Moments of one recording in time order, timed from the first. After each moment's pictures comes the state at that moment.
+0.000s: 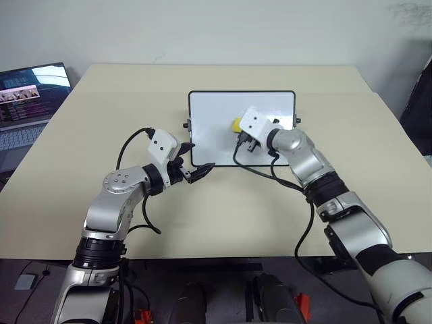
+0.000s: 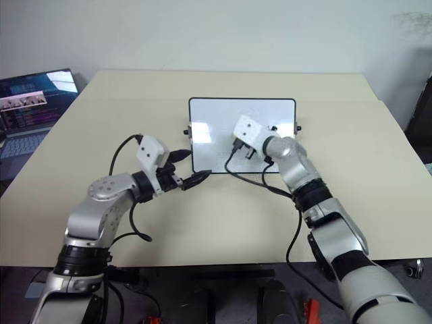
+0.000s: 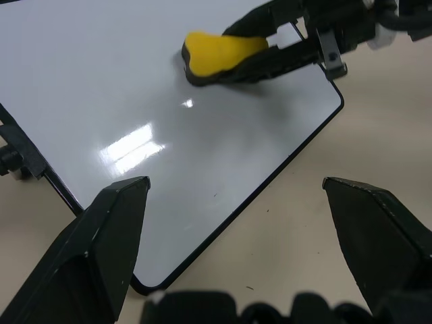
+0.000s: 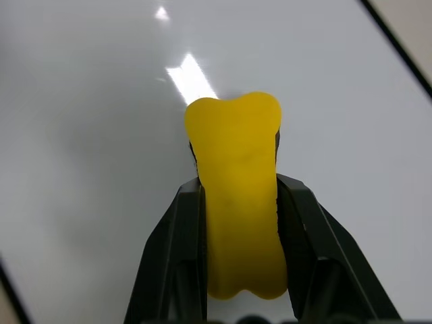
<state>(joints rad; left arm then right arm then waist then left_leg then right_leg) -0.45 0.52 0.01 -0.06 -0.31 0.45 -0.75 -1.01 -0.24 0.36 0.60 -0.30 0.24 0.54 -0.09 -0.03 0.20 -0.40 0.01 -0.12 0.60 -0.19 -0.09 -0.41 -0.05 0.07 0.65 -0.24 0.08</state>
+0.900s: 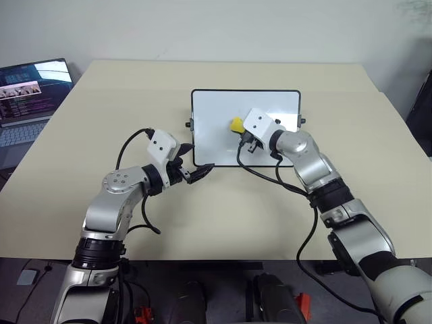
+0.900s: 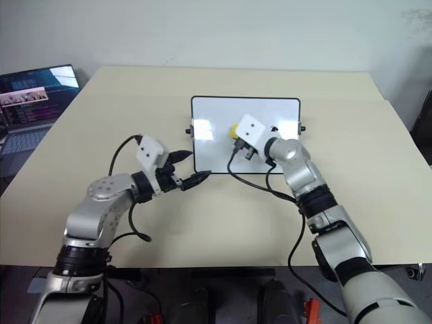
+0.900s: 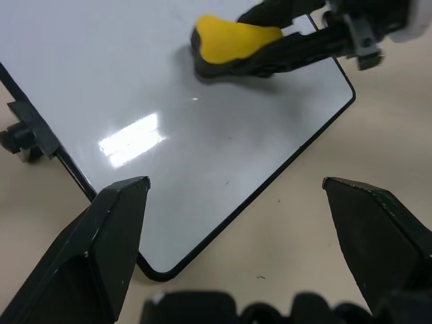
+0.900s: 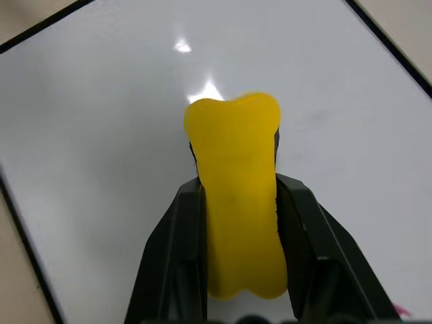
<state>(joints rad) -0.44 0.53 0.02 -0.07 -0.32 0.47 -0.75 -0.94 -0.31 0.30 0.41 -0.23 0.27 0.59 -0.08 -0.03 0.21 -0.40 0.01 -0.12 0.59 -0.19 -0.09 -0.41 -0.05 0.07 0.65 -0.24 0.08</state>
